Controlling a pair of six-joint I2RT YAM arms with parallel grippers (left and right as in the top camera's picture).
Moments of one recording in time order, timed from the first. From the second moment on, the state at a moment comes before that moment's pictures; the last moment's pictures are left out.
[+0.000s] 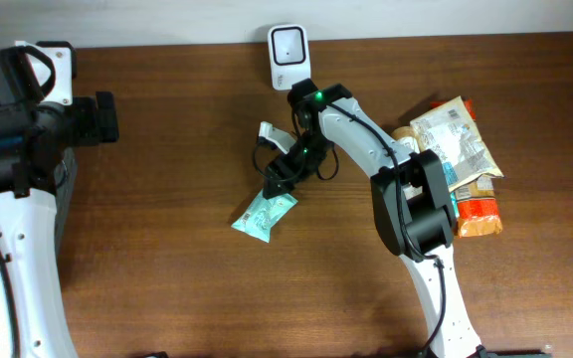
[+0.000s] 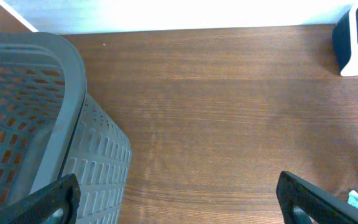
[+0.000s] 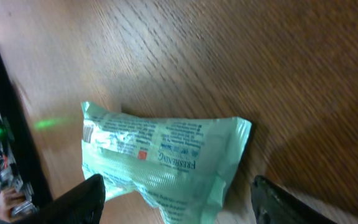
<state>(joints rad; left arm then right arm) 0.20 1.47 1.70 -0.98 0.00 0.18 0.44 2.46 2.04 -1.21 -0.71 -0.43</state>
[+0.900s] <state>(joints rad) 0.20 1.47 1.70 -0.98 0.00 0.18 0.40 2.37 1.90 -1.04 -0.45 0.31</state>
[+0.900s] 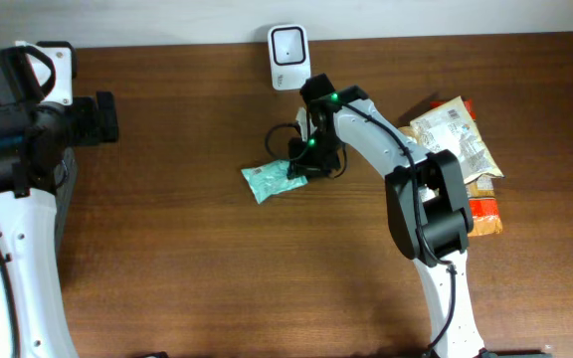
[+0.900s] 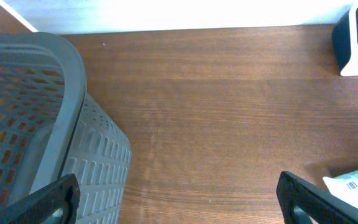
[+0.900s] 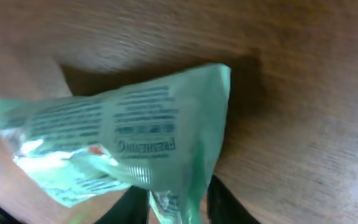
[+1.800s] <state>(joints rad) 0.20 1.47 1.70 -0.98 0.00 0.18 0.29 2.42 1.88 -0.94 -0.84 -0.03</state>
